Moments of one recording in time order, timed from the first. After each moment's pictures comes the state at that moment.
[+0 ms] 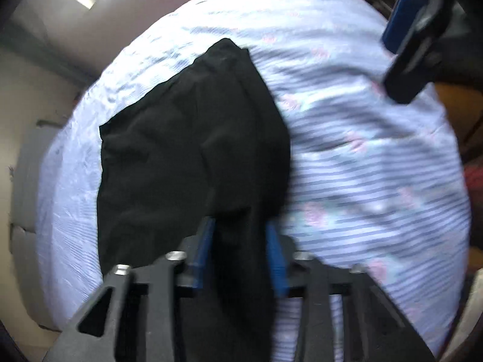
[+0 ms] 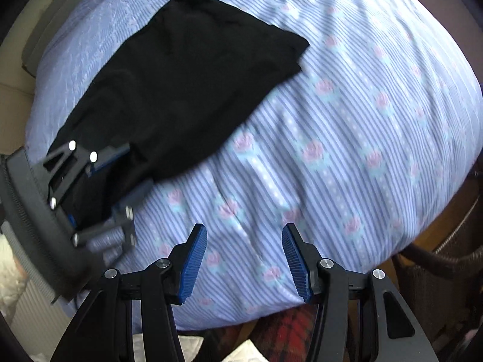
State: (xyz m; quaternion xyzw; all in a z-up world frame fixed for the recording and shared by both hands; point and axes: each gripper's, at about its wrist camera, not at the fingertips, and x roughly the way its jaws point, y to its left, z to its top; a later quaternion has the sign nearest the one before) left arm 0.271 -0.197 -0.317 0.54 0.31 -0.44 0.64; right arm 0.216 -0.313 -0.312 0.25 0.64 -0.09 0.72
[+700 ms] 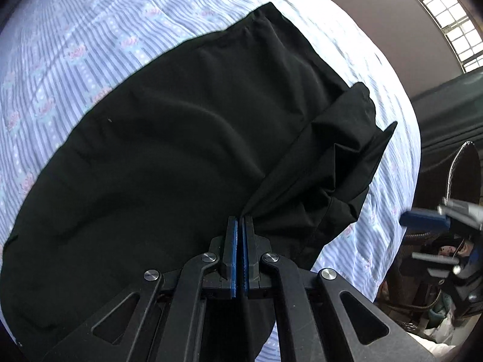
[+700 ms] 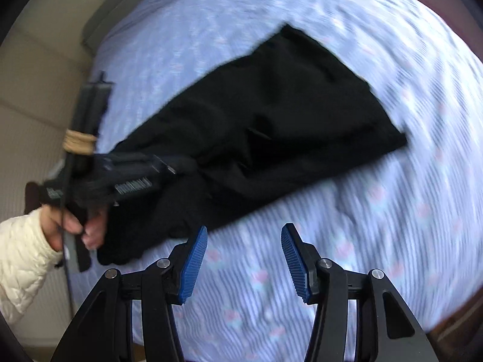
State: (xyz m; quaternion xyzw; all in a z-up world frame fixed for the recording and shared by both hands) left arm 0.465 -0.115 -0.312 0.09 0.64 -0.36 0.67; right arm 0.335 -0.273 -0.281 0.20 0.57 0.07 0.79
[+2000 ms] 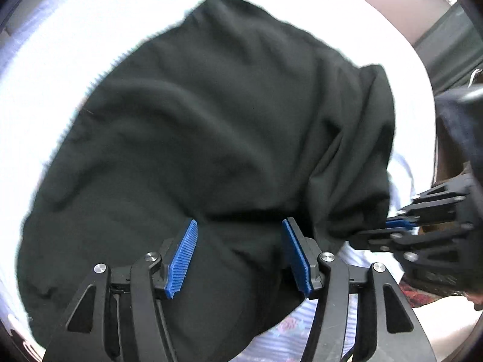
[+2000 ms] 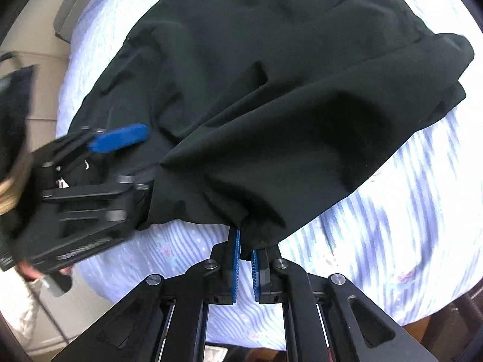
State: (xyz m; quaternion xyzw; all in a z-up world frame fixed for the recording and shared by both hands) left arm 0.390 -0.137 -0.286 0.23 0.58 -0.35 0.69; right arm 0.302 -0.243 -0.366 0.27 0.67 0.03 0.69
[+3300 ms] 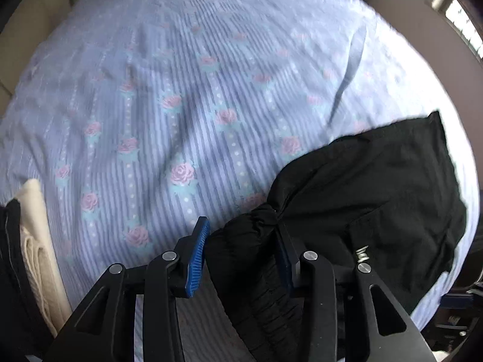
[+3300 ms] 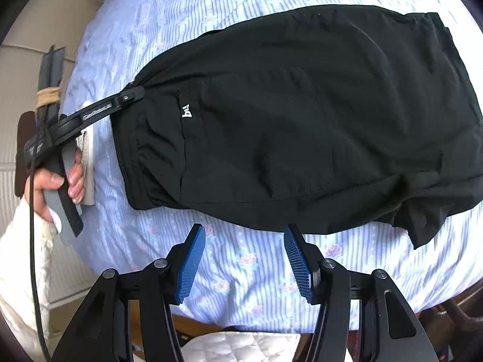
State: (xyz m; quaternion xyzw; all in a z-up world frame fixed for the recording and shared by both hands) left arm 0.488 0.177 -0.298 0.05 0.61 -0.11 0.78; right arm 0.355 -0.063 -0.285 0.14 0.70 0.09 0.70
